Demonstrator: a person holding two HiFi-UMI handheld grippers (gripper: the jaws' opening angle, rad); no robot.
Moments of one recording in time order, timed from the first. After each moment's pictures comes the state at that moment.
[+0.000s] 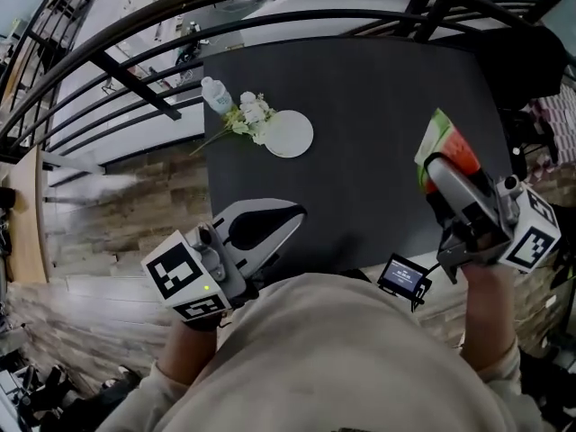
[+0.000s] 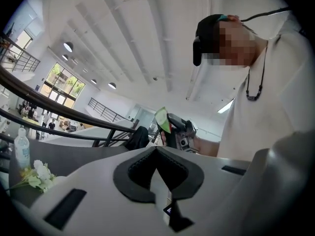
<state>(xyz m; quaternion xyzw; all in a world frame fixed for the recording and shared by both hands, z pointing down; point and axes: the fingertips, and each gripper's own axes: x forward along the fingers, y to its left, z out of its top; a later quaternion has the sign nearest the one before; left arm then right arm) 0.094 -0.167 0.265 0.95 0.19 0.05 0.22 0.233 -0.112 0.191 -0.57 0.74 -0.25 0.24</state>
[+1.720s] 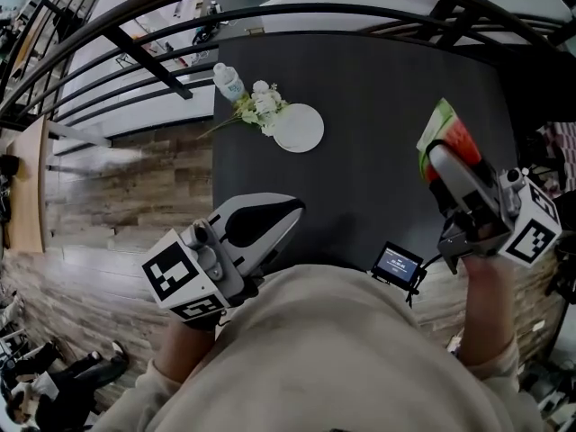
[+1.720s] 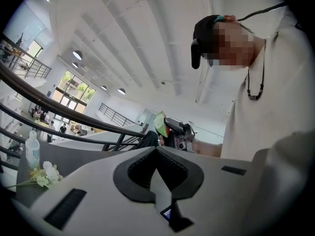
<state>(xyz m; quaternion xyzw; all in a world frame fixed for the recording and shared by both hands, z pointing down) 0.102 -0.178 0.254 0.96 0.13 0.04 0.23 0.258 -0.140 0.196 -0.55 0.76 -0.27 0.21</state>
